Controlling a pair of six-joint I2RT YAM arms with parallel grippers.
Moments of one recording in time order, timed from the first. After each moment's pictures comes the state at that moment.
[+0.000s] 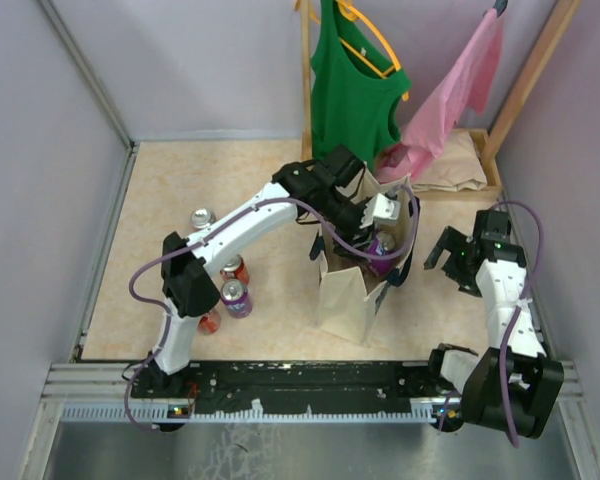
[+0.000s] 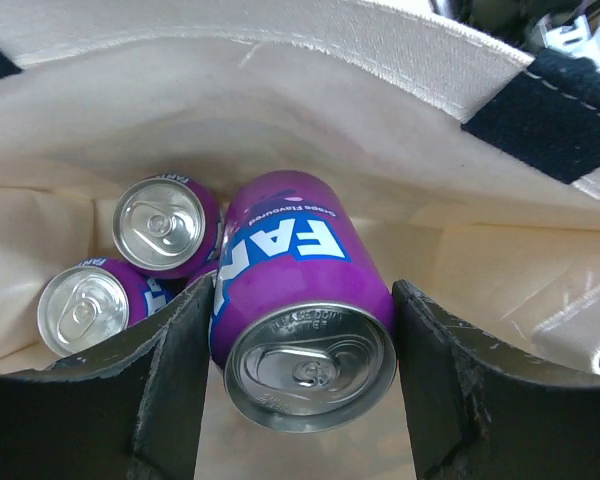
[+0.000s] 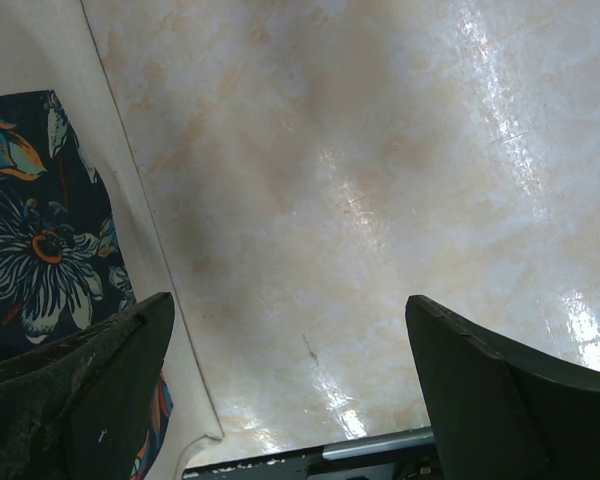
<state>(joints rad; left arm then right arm) -0.91 2.07 2.13 -0.99 0.69 0.71 -0.24 1.07 0.80 -0.83 -0.09 0.34</state>
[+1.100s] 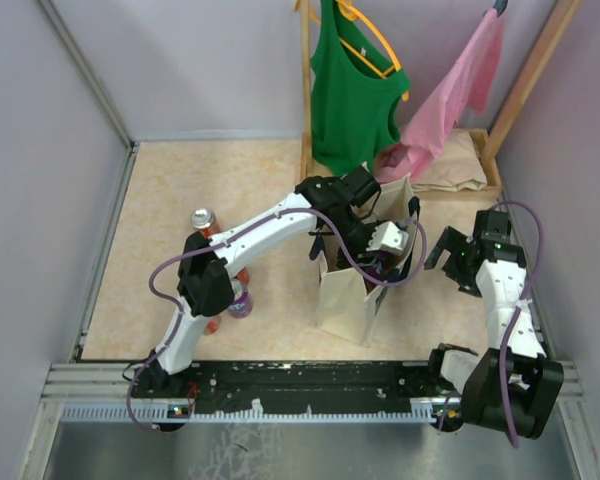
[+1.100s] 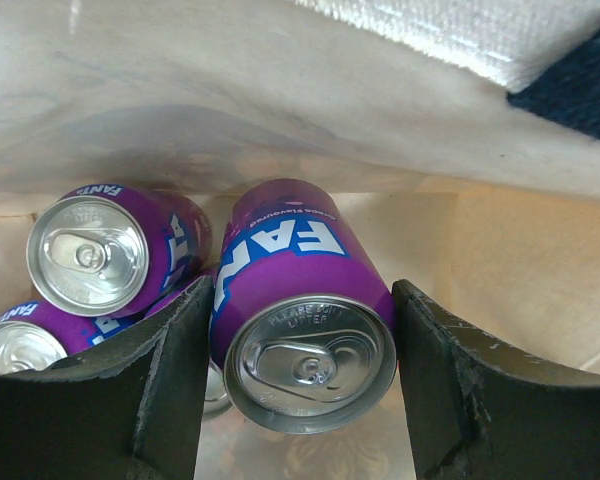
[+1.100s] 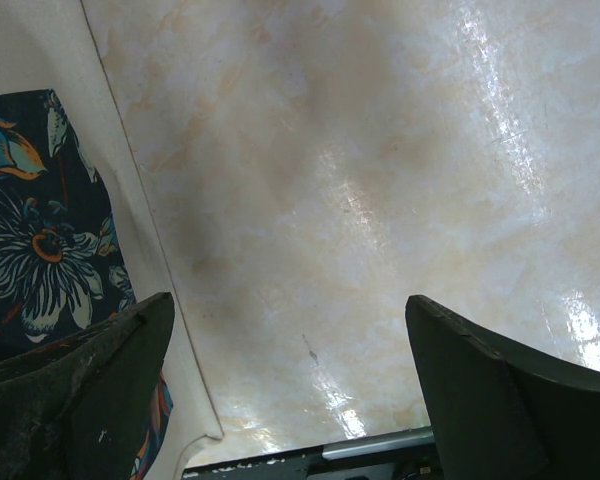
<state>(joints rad) -0.97 2.17 2.14 -1.06 0.64 0.89 -0.24 1.07 0.80 -0.83 -0.09 0.34</state>
